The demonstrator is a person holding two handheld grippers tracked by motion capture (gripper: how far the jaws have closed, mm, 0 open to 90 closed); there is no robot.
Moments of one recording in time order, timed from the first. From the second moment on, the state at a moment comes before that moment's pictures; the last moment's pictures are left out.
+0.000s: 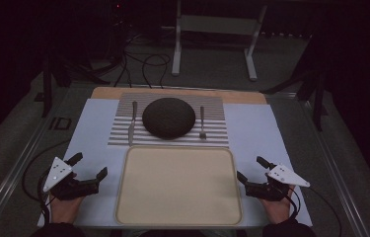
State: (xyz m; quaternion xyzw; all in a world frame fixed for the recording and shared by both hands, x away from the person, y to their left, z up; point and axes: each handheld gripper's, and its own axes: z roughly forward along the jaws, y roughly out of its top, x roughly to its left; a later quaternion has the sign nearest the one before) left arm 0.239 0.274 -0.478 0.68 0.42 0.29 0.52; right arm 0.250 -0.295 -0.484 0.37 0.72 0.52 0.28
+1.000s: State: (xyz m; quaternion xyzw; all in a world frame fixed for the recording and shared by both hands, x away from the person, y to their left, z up) left arm 0.254 0.271 -0.458 0.68 0.44 0.30 0.51; right arm 0.249 -0.290 -0.485 0.38 0.71 0.52 0.28
